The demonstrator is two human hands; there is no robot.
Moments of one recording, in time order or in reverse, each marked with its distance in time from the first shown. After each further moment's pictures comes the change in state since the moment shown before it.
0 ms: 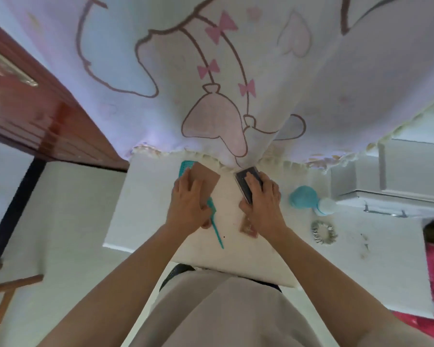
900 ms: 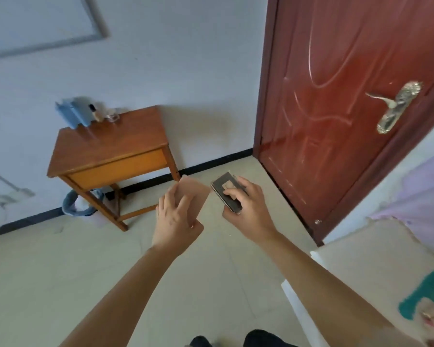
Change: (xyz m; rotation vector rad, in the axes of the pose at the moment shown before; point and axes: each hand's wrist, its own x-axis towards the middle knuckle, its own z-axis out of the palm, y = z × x) left_hand -0.491 -0.322 -0.192 0.083 0.762 -0.855; right_hand -0.240 -0.517 0.228 0.384 -0.416 -1.191
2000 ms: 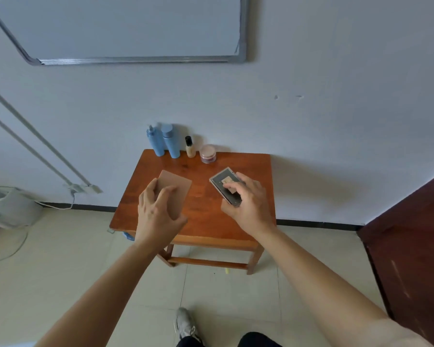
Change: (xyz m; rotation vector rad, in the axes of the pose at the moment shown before) left_hand 0.395 -0.447 -0.064 -0.017 0.178 -0.591; right_hand 0.552 -0.048 0.405 0.053 -0.278 -0.265
